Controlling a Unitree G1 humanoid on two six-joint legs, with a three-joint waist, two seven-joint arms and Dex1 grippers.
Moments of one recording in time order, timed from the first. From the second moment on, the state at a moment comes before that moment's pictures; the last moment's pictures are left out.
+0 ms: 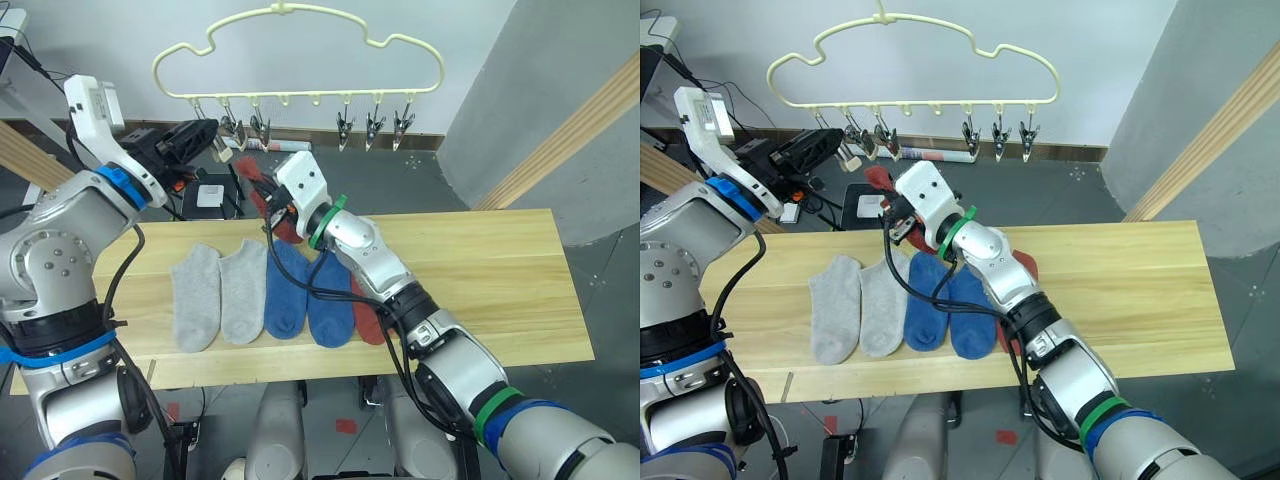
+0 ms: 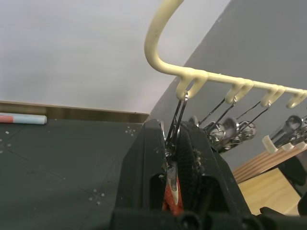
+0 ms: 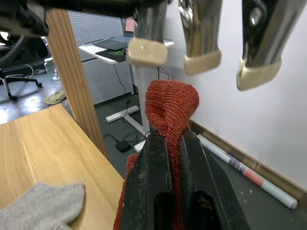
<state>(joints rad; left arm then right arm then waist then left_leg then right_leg) -0.70 0.64 0.43 -0.11 -0.86 0.93 -0.35 -0.99 0.15 0.30 0.66 0.08 -0.11 0.37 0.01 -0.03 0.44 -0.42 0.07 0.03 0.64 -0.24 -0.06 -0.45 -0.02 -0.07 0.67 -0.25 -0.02</state>
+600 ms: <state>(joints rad) -0.67 0.58 0.44 -0.18 -0.92 0.94 -0.26 -0.99 0.15 0.34 0.65 0.10 -0.15 0.37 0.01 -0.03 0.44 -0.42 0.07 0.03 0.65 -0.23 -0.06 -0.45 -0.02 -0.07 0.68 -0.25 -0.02</state>
